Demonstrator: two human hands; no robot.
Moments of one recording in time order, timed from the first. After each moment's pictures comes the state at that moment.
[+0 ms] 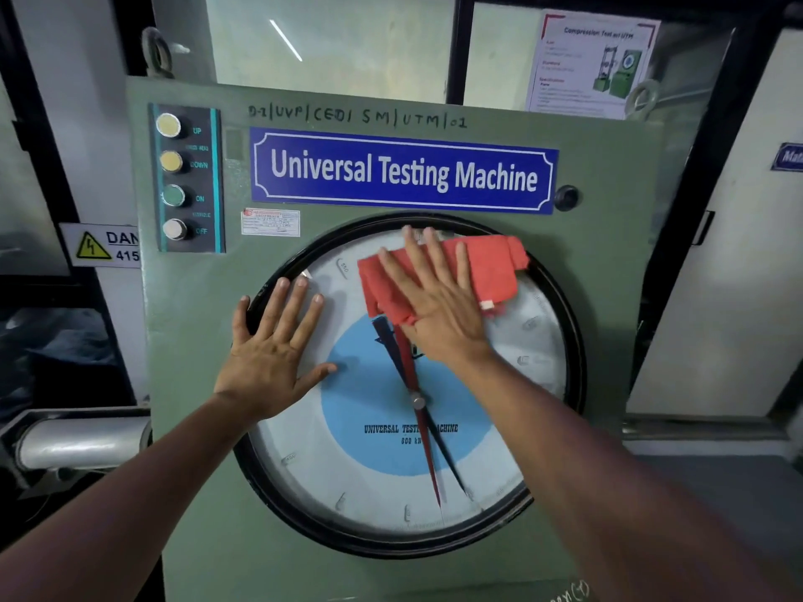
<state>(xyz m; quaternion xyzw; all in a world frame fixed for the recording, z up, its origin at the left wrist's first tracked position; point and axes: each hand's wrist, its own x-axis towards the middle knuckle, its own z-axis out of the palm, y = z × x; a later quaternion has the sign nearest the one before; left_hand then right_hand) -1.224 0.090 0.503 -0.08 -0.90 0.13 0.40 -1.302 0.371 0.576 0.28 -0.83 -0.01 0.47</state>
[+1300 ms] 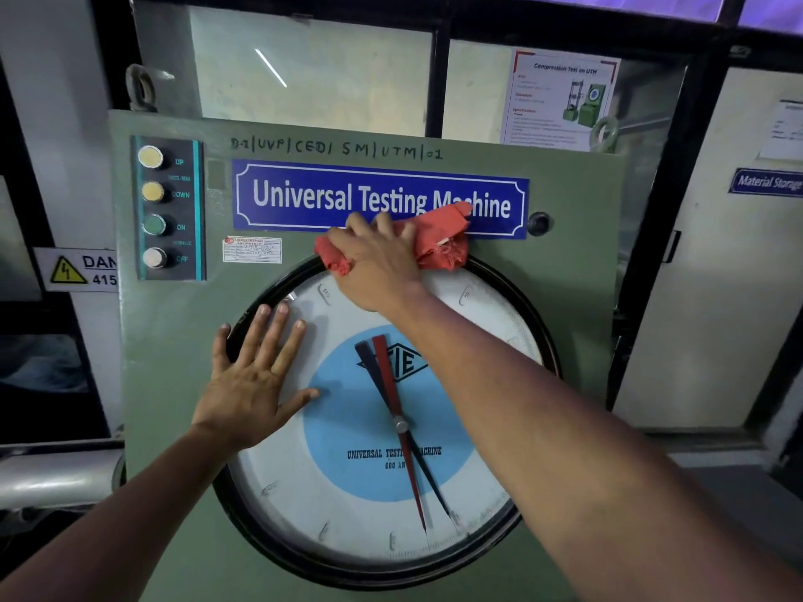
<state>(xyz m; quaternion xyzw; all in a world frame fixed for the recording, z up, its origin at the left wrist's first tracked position) -1.225 0.090 0.503 -0.07 -0.91 0.12 0.40 -1.284 0.308 0.687 0.27 -0.91 0.02 0.31</state>
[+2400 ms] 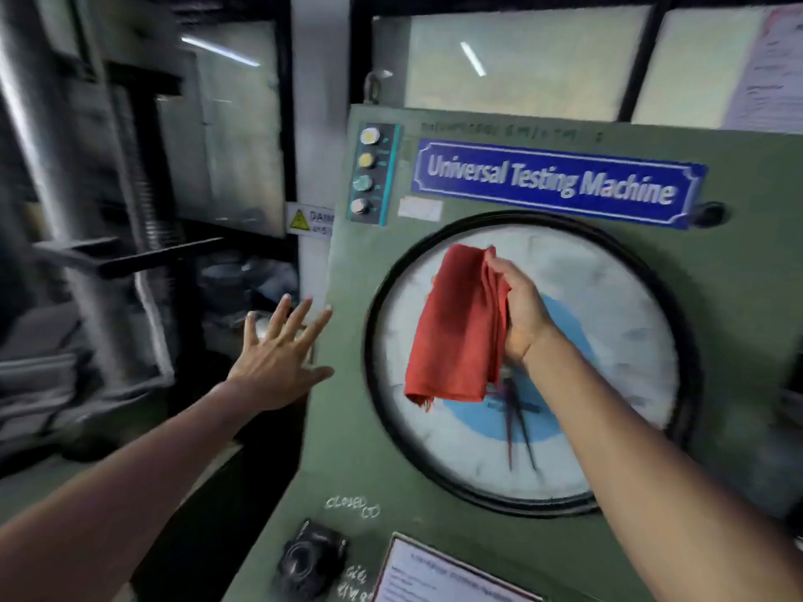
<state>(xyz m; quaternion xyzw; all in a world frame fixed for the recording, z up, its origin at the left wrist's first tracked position) -0.986 0.068 0.505 0.17 -0.97 0.00 0.19 -1.185 0.350 0.605 0.21 -0.47 0.81 -0.29</state>
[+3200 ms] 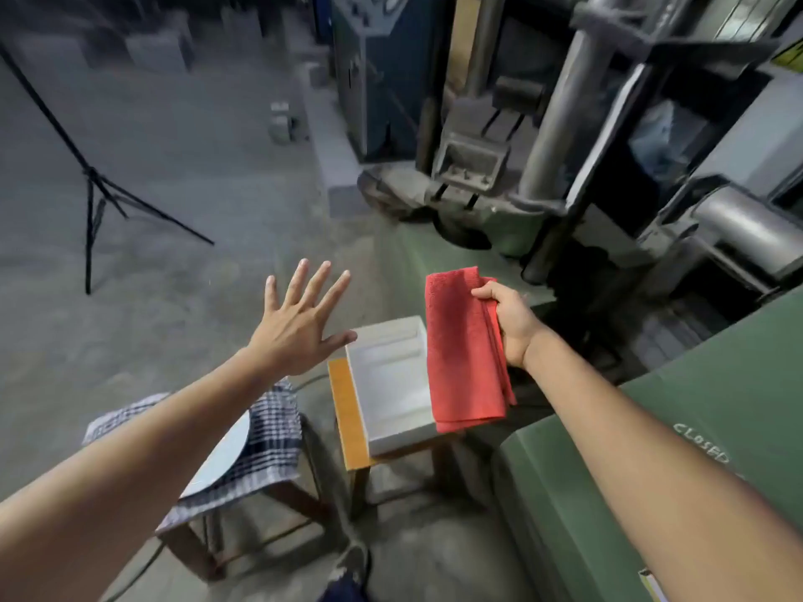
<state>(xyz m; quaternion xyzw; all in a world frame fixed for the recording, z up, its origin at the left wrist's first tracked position) -0.440 -0.045 0.284 0.55 -0.83 -0.05 0.06 -0.783 -0.036 0.301 0.21 -0.56 0.42 -0.68</state>
